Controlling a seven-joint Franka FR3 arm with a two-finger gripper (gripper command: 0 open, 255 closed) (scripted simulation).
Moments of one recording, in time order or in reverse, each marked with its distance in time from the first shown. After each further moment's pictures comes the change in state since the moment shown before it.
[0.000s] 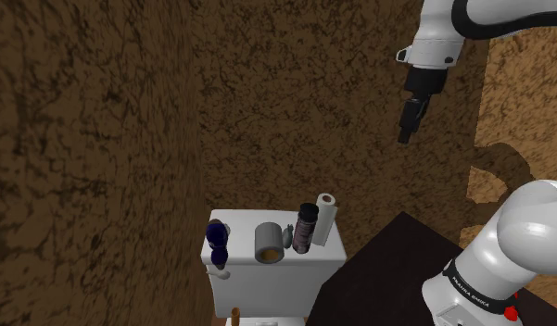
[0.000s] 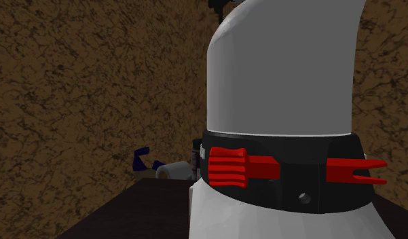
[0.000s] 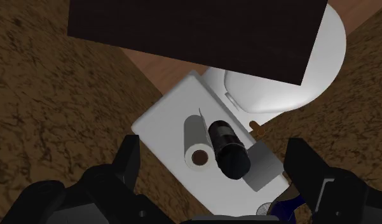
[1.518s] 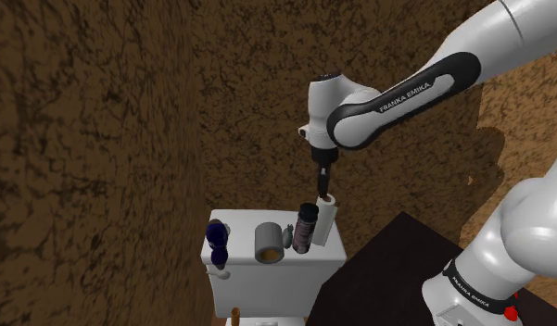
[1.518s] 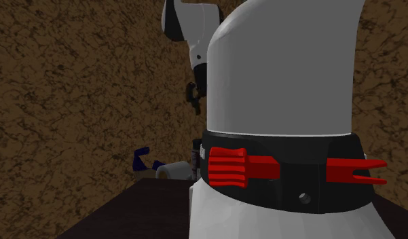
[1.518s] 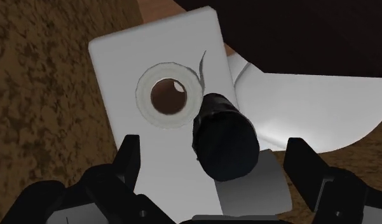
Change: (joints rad) arm 0.104 0.705 0.145 0.013 -0.149 0.640 -0.102
